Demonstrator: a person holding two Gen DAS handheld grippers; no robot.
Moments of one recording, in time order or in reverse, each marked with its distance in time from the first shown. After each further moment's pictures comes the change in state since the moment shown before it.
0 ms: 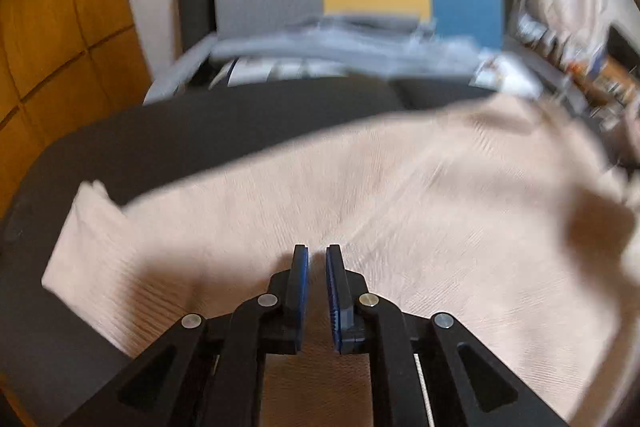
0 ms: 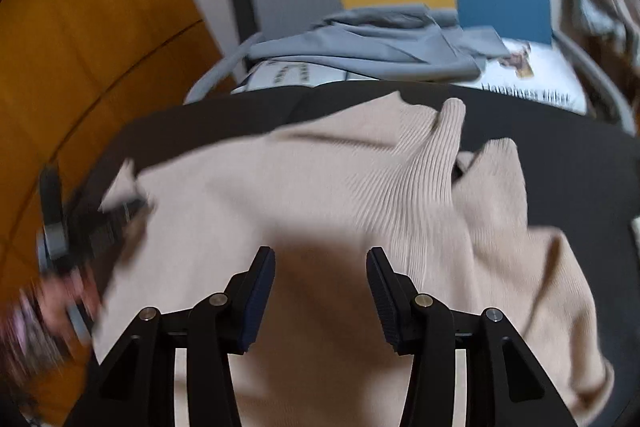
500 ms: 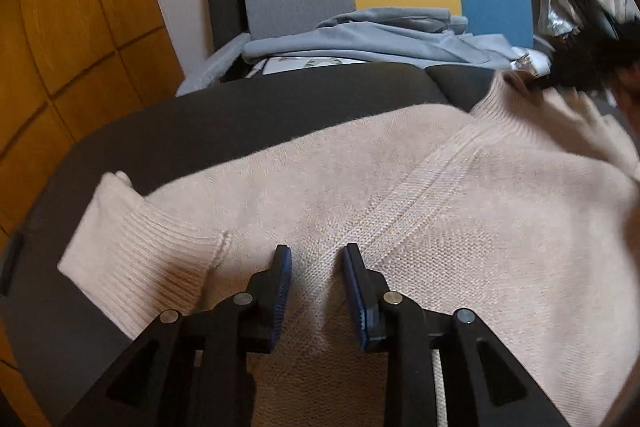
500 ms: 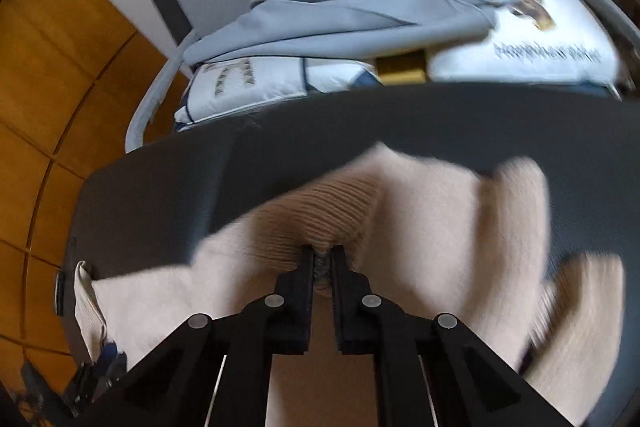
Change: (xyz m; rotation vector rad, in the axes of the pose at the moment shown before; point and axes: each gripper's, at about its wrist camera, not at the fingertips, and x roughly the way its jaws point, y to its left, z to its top) left arm 0.009 0.010 0.004 -0.023 -0.018 0.111; right arm 0.136 -0.020 0.135 0.155 0.114 0.034
